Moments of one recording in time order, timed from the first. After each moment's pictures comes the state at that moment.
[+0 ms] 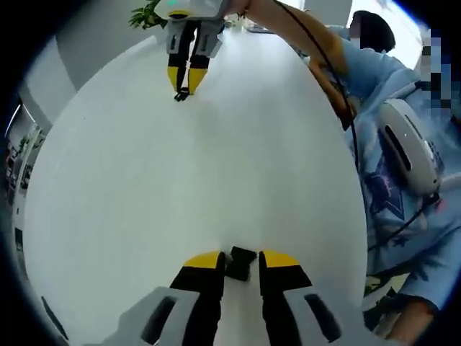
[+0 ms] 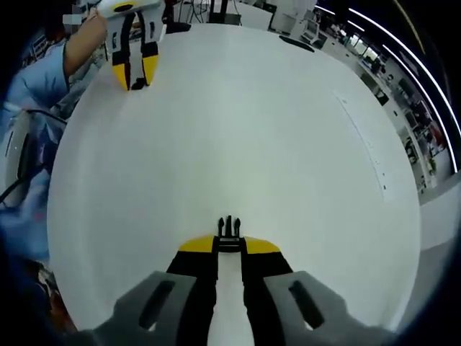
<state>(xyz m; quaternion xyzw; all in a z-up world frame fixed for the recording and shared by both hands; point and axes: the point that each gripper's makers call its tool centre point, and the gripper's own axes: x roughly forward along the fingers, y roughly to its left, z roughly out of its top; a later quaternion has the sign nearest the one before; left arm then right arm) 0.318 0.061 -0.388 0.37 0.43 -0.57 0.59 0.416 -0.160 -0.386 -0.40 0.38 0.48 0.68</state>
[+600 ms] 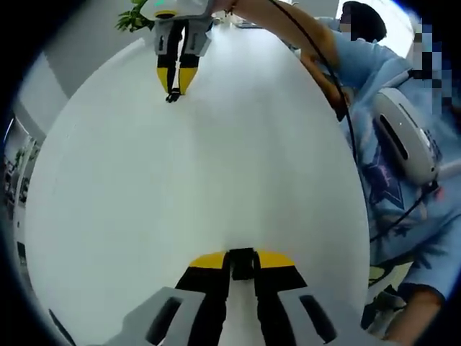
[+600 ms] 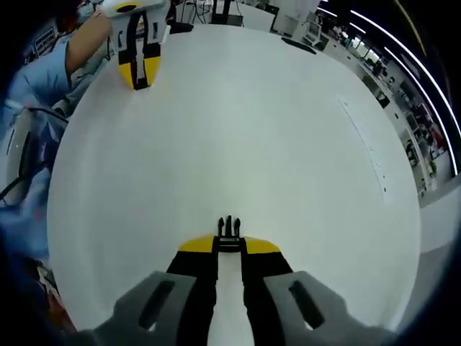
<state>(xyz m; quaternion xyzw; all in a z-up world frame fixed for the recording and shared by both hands) 0.320 0.060 -0.390 0.39 0.42 -0.58 0.58 0.417 -0.159 -0.386 -0.41 0.38 0.49 0.68</state>
